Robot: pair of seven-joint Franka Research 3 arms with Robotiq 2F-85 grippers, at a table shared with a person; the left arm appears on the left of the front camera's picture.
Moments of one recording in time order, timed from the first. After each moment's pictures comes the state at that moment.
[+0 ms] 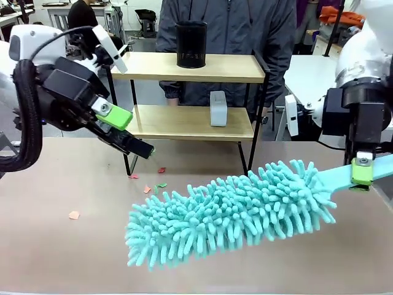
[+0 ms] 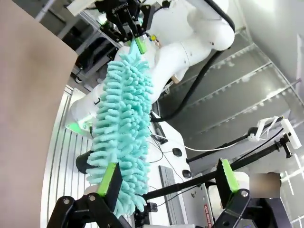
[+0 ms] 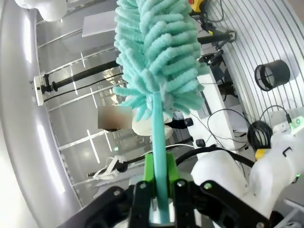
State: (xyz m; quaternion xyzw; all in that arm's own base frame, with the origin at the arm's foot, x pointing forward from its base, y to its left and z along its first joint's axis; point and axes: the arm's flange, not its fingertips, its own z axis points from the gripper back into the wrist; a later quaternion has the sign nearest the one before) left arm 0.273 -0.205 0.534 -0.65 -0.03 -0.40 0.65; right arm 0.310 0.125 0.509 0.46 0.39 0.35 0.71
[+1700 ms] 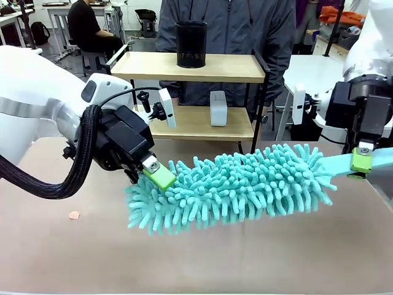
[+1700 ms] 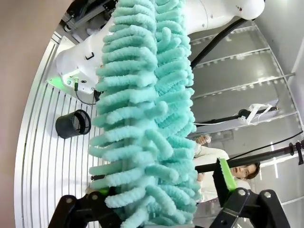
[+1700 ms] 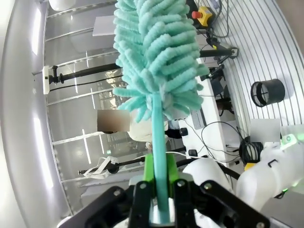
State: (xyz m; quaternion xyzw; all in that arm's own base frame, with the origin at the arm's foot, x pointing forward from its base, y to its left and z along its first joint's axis) left arm 0.262 -0.269 0.476 -0.62 0.11 -0.40 0.67; right arm 0.331 0.105 0.507 0.50 0.35 0.38 0.69
